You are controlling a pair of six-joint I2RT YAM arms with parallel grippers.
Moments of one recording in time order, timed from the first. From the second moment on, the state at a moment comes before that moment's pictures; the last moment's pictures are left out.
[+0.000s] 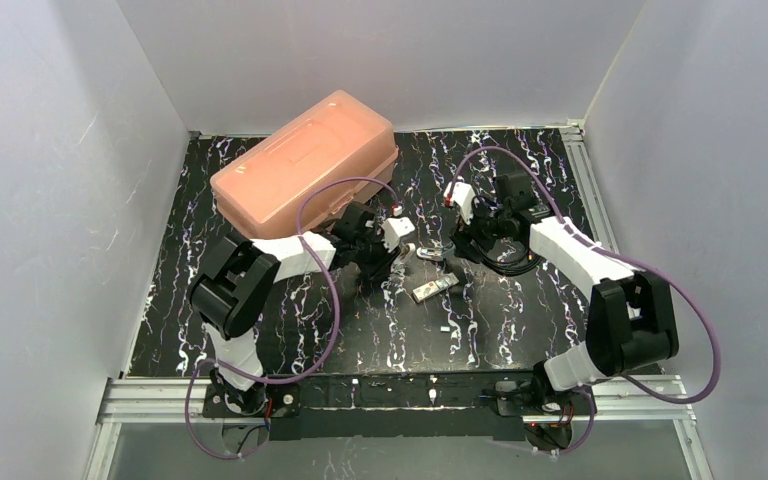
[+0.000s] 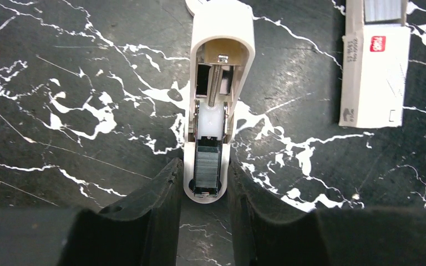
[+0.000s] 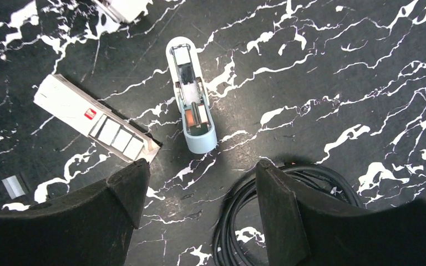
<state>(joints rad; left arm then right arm) -0.64 1.79 0.98 -0.08 0.33 0.34 0.32 1.46 1.00 -0.46 -0.51 -0.69</state>
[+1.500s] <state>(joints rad) -0.57 1.84 1.07 -0.18 0.35 0.35 0.32 1.71 1.11 -0.51 -0.63 -0.84</state>
